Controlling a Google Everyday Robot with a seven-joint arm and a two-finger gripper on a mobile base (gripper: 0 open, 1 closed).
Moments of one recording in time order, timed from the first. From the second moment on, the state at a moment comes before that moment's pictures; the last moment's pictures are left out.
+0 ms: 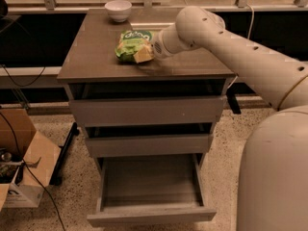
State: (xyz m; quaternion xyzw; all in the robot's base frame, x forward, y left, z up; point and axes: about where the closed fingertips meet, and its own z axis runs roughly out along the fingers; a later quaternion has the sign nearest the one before) arm 0.793 0.010 0.843 -0.33 0.83 0.17 0.42
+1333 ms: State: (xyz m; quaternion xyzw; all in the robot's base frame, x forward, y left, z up) arm 0.600 -0.022 0.866 -0.29 0.84 0.20 0.40
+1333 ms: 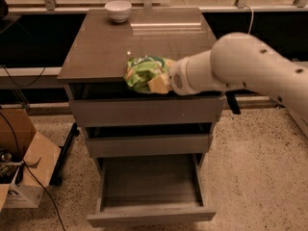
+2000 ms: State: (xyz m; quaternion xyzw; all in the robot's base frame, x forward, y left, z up) arm 0.440 -0.034 0.829 -0.27 0.85 0.27 0.36
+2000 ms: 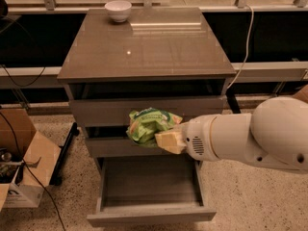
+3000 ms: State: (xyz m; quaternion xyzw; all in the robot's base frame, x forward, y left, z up) arm 0.494 -0.044 0.752 -0.29 0.87 0.26 0.30
